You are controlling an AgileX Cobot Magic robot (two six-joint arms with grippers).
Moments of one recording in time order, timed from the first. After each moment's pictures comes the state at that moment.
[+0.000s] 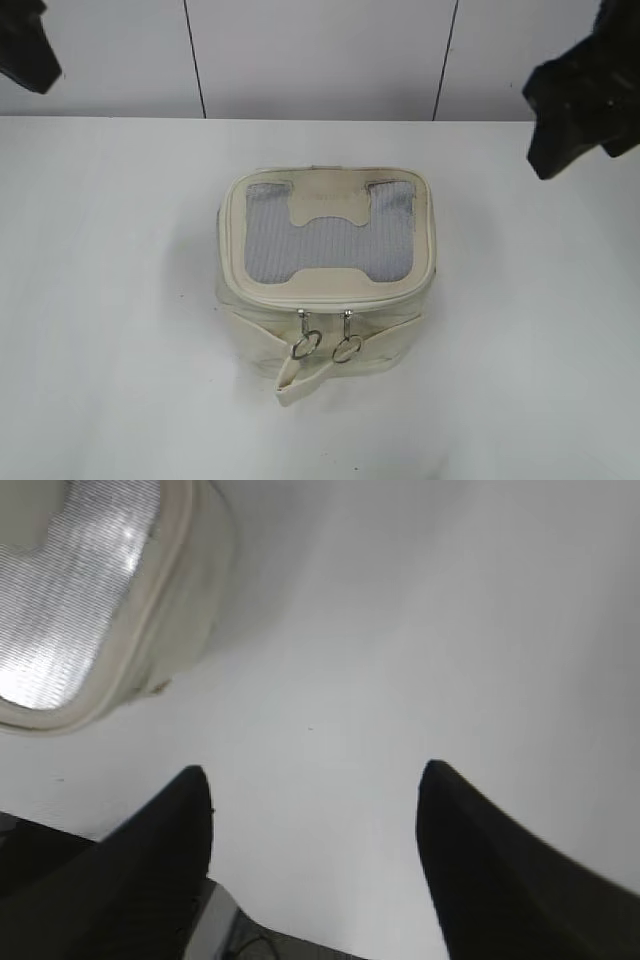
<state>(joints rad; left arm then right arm) -0.47 1.39 -1.42 0.11 1.22 0.01 0.51 1.46 -1.35 -0.04 1.19 0.12</state>
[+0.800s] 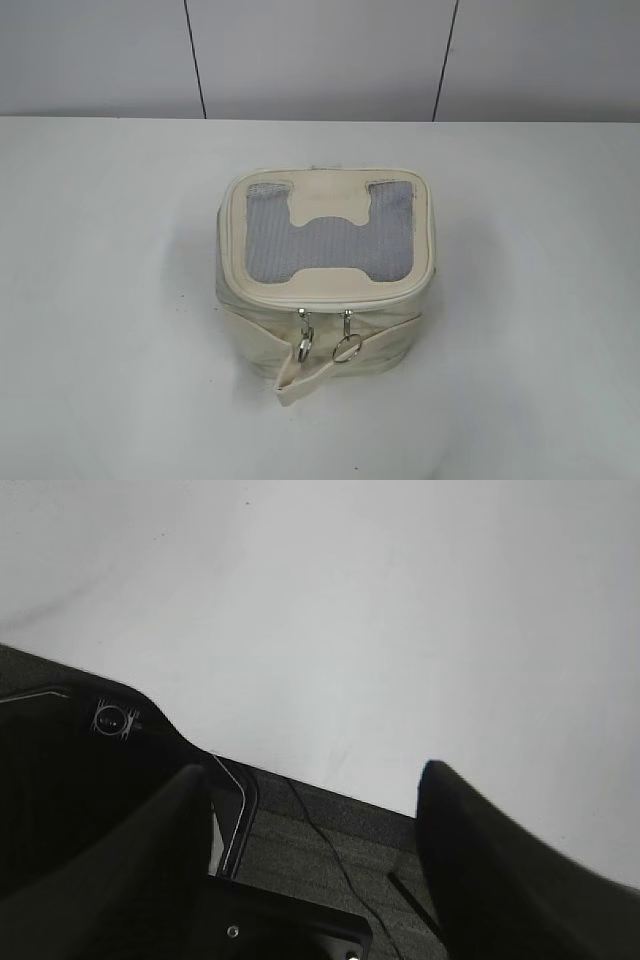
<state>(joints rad) -0.47 0.55 -0.73 0.07 1.12 -0.02 0.51 0.68 -0.67 -0.10 1.17 0.14</state>
